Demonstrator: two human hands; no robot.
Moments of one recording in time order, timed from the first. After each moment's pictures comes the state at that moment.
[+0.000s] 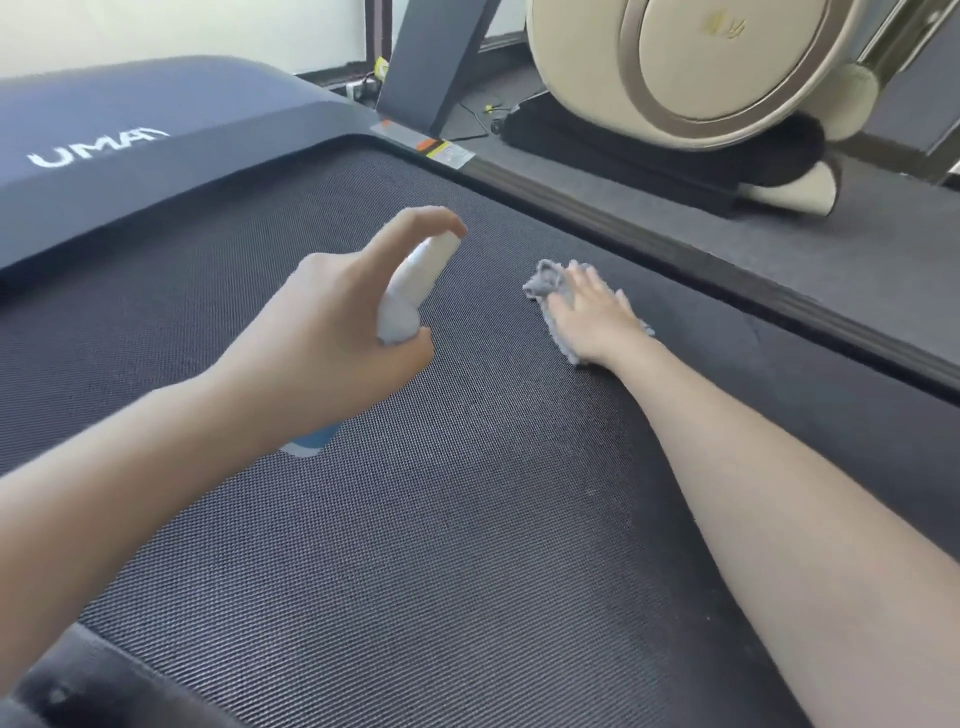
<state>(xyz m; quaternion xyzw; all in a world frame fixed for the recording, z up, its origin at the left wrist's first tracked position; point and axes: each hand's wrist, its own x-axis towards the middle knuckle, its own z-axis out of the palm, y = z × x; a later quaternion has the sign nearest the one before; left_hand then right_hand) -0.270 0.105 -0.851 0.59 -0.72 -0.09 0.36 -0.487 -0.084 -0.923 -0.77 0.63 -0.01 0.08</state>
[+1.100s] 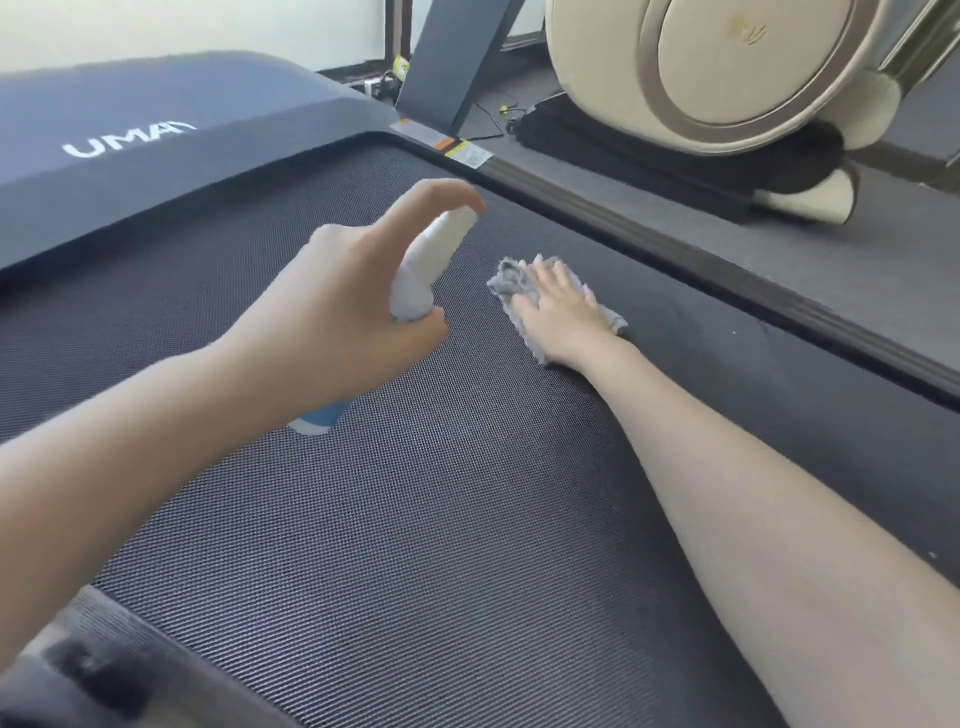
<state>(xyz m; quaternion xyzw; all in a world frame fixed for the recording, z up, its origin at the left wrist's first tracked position) -0.263 0.107 -0.839 0.58 -0.72 -0.08 0.37 -0.442 -0.074 -0.926 -0.81 0.58 -0.01 0.07</state>
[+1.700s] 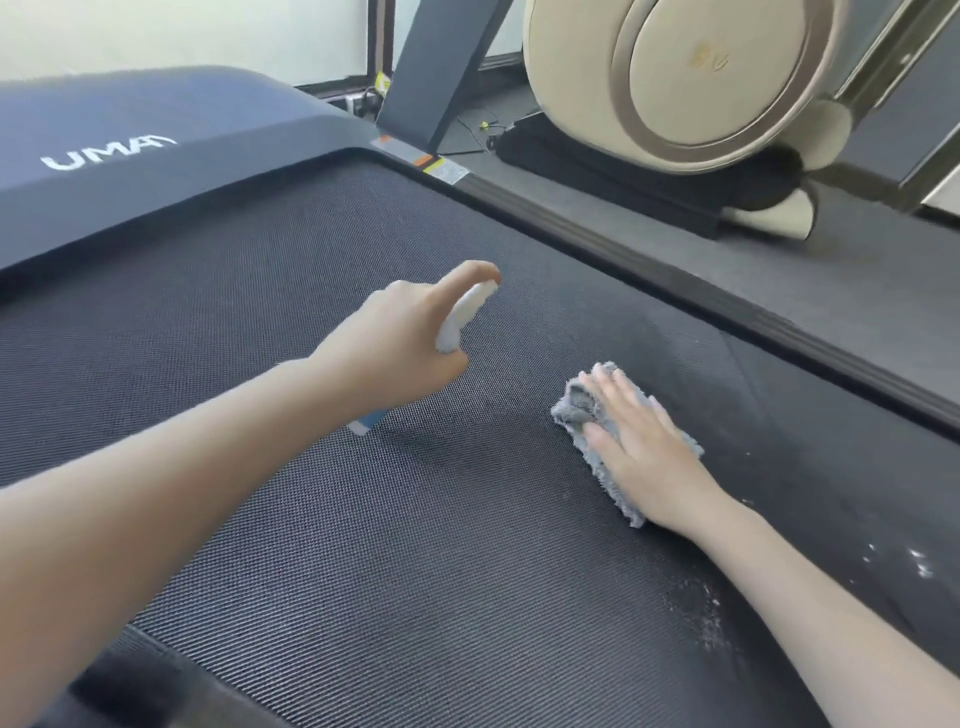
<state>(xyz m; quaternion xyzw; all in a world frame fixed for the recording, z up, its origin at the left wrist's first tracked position) -0.292 0.063 -0.874 0.58 -0.76 -0.08 0.30 -0.558 0.052 -0.926 -0.82 0.55 -0.05 0.13</state>
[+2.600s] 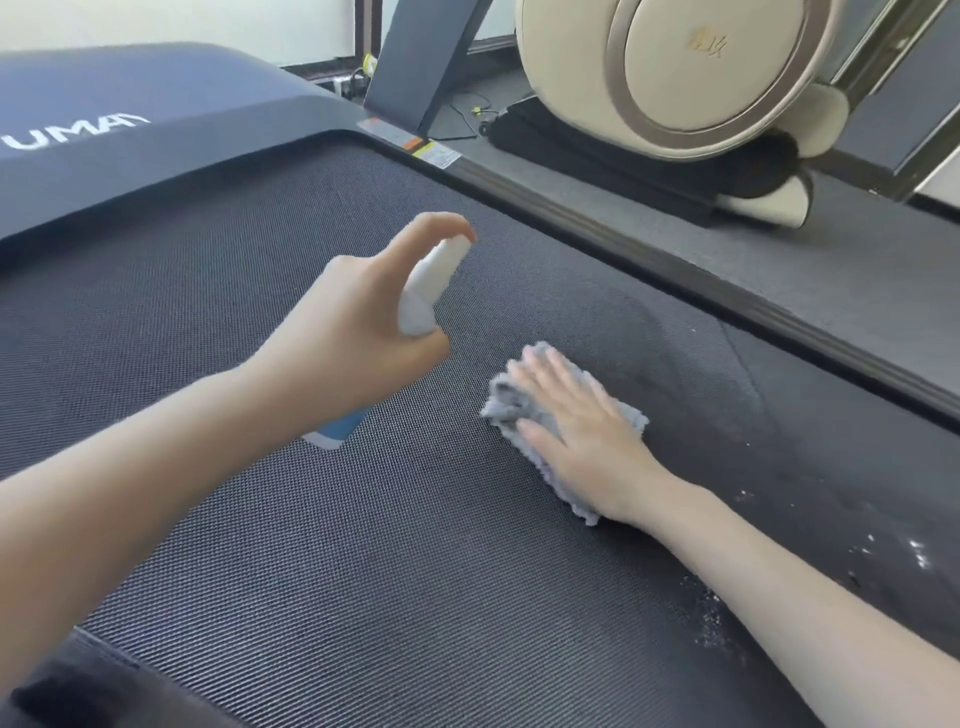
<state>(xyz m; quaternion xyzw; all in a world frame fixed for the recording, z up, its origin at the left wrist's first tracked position) -0.286 0.091 -0.859 0.57 -0.71 -0.12 0.39 -0.515 0.052 -0.927 -0.87 0.47 -0.03 0.13</state>
